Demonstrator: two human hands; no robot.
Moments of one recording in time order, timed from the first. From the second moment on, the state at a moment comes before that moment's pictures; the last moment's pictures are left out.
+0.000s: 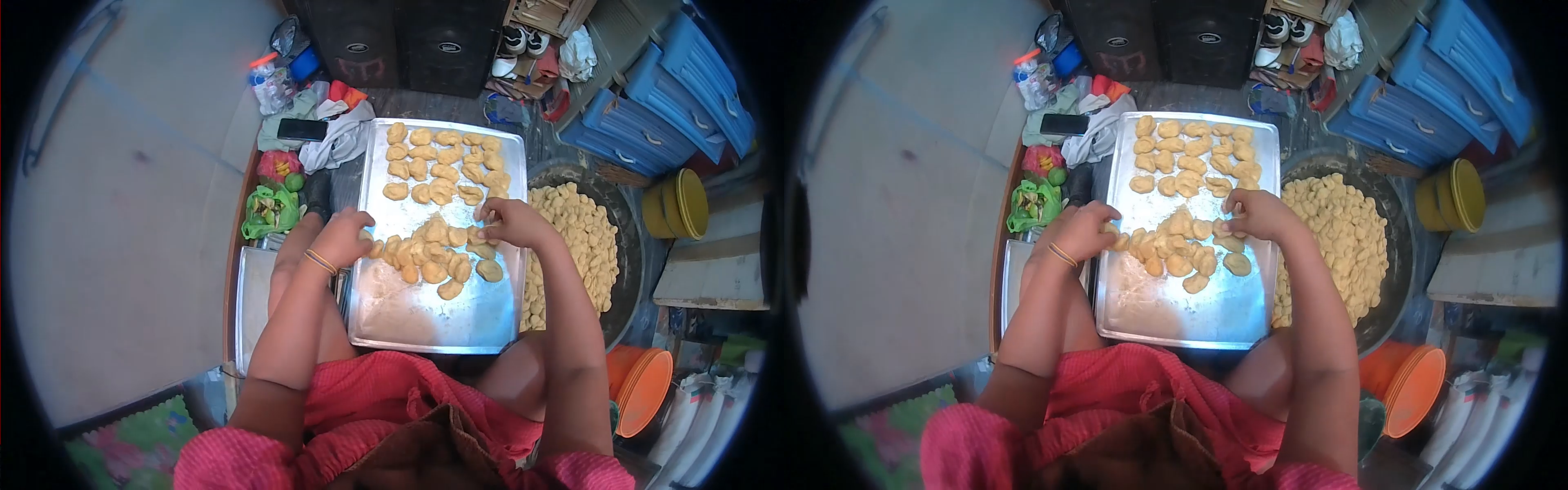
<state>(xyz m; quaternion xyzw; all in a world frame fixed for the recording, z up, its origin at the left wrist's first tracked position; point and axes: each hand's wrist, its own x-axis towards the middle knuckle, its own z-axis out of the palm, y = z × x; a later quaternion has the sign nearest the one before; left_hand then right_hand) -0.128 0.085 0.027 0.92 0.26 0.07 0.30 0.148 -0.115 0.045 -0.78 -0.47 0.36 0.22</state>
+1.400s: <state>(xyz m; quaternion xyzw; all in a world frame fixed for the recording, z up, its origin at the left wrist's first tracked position) -0.083 0.079 0.017 0.94 0.17 0.20 0.23 0.056 -0.076 0.036 -0.64 -0.45 0.43 0.45</state>
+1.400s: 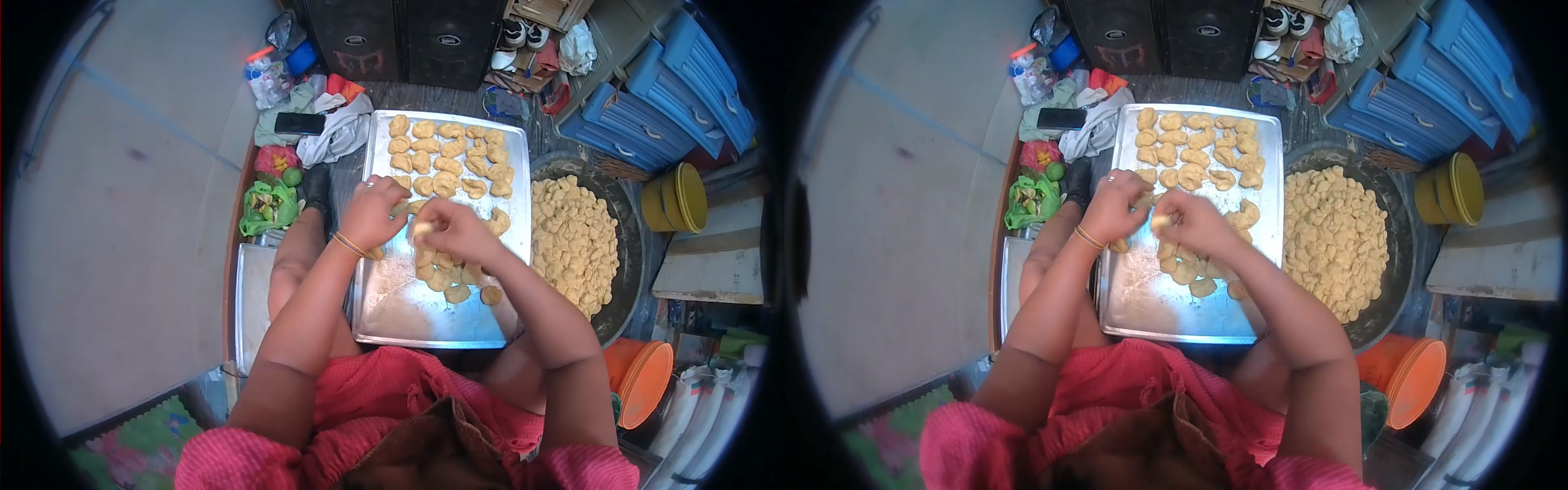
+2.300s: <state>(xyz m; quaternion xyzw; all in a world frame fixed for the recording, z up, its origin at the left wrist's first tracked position) -0.051 0.037 0.007 0.98 0.05 0.14 0.14 0.120 -0.110 0.026 -0.77 -0.48 0.12 0.39</state>
